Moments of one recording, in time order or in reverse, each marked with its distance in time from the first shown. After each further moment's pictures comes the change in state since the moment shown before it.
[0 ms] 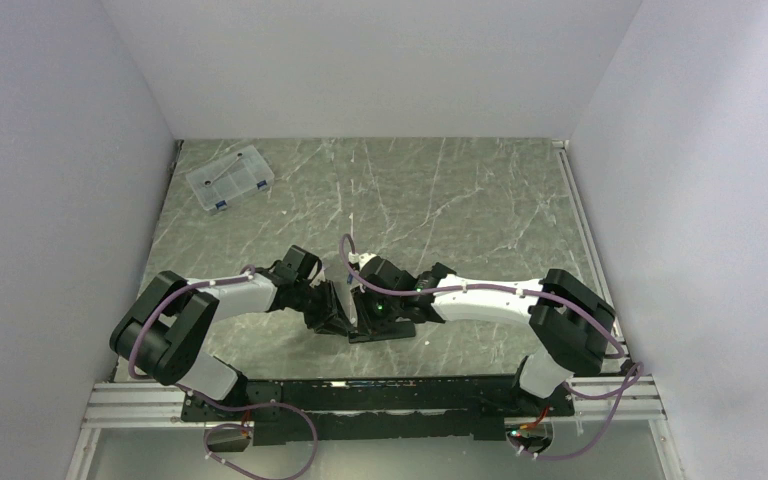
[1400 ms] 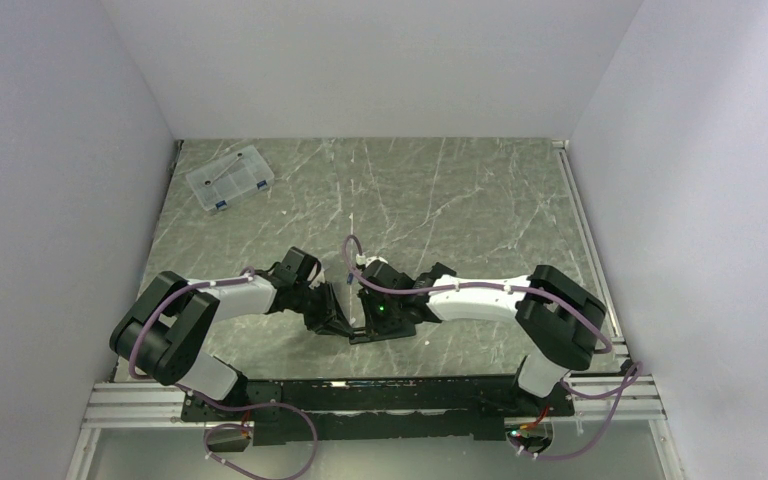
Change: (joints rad) left arm 0.000 0.000 -0.019 0.027 0.010 -0.002; right arm -0.009 0.052 -0.022 -0.004 0.045 0.071
